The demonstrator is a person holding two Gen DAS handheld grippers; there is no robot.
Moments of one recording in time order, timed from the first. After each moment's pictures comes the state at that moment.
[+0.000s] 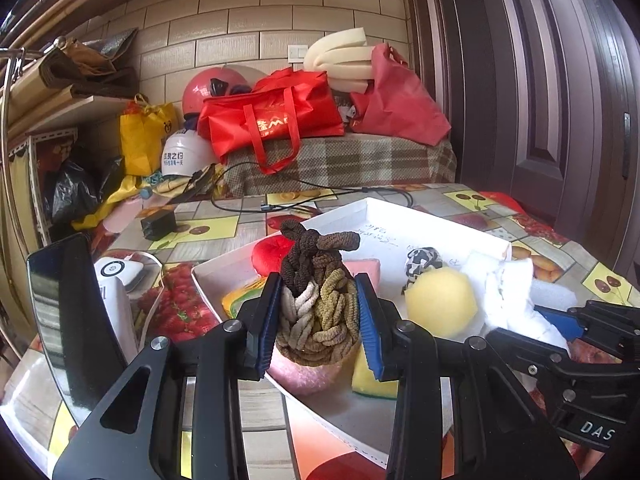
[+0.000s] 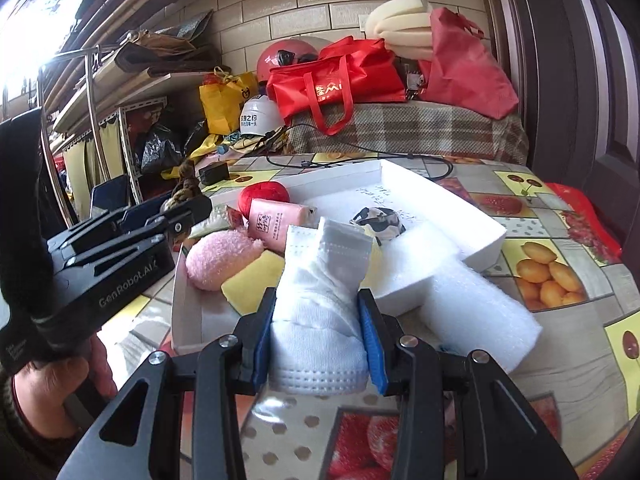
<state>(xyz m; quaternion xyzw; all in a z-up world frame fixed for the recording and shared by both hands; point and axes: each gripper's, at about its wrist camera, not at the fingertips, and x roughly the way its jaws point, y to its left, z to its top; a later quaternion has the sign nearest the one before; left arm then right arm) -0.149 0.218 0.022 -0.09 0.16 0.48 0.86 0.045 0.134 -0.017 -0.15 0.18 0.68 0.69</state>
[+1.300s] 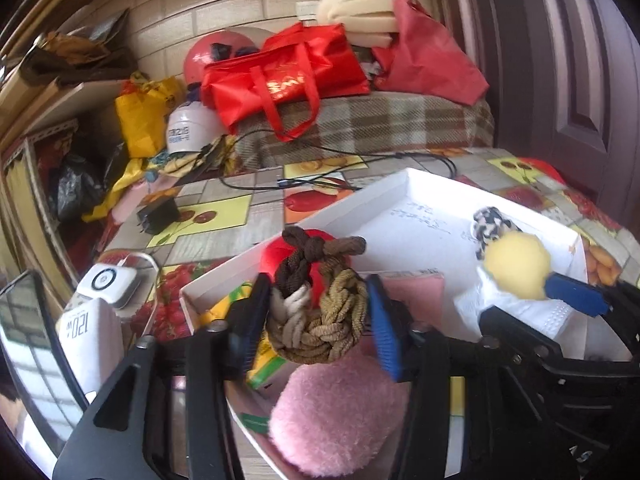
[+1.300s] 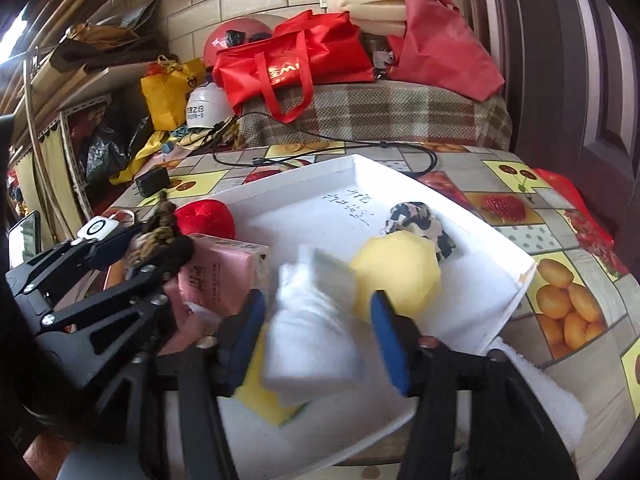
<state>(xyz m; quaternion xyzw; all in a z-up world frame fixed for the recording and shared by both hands) -0.118 0.295 0.014 -0.10 0.22 0.52 0.82 0.055 0.216 -0.017 -0.17 0.22 0.61 0.74</state>
